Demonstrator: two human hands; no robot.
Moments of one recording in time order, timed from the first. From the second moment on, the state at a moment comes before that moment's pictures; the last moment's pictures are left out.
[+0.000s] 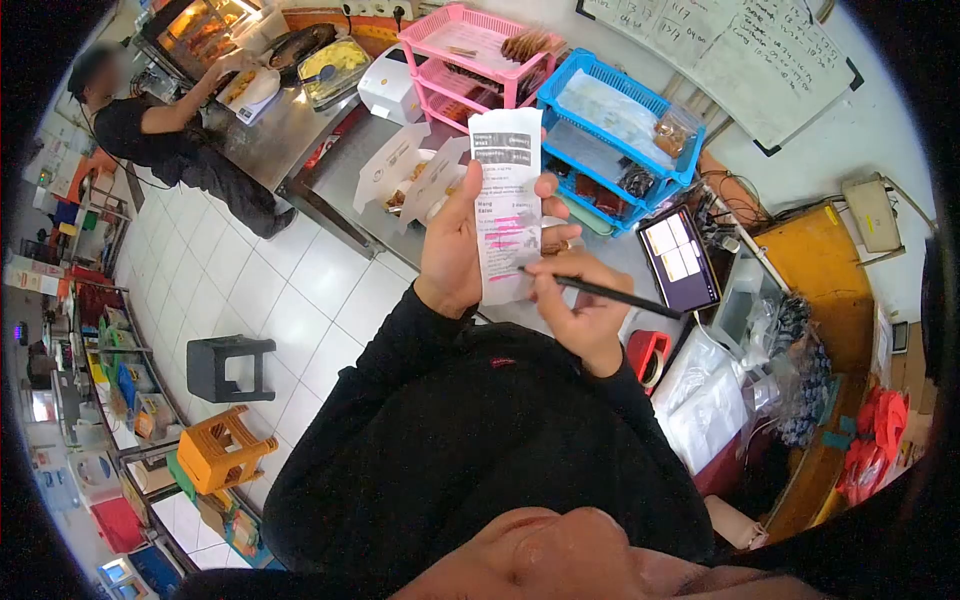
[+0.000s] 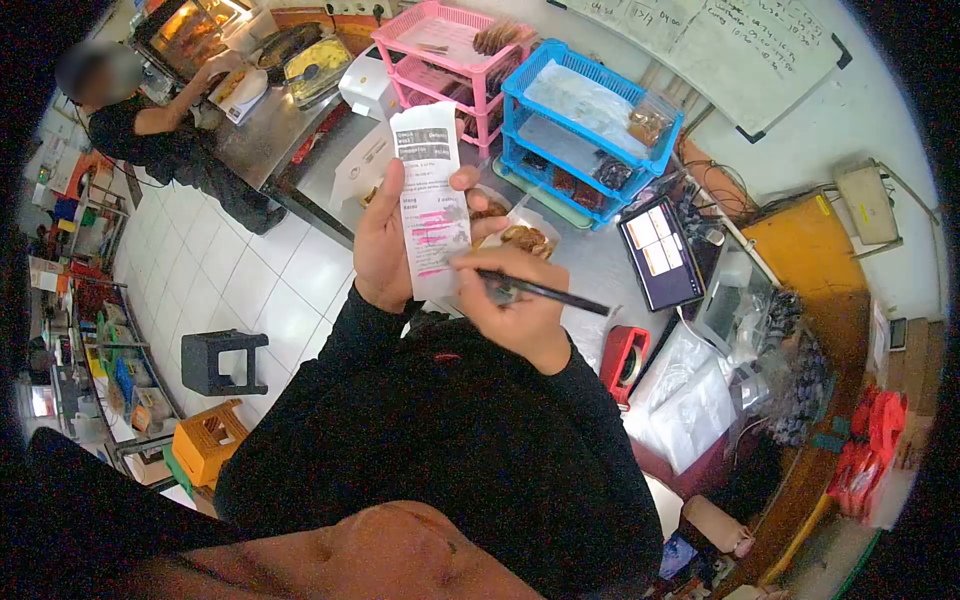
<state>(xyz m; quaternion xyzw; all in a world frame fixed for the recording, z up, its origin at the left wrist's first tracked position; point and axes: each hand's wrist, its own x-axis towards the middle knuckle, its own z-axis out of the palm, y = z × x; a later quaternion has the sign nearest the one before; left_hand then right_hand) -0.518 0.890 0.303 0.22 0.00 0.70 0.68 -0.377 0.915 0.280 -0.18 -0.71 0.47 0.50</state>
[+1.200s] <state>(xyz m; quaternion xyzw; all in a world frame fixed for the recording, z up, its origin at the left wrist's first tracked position) -0.509 0.900 0.289 0.30 0.13 0.67 0.67 -0.379 0.924 0.289 -0.21 -0.71 0.45 0.50</state>
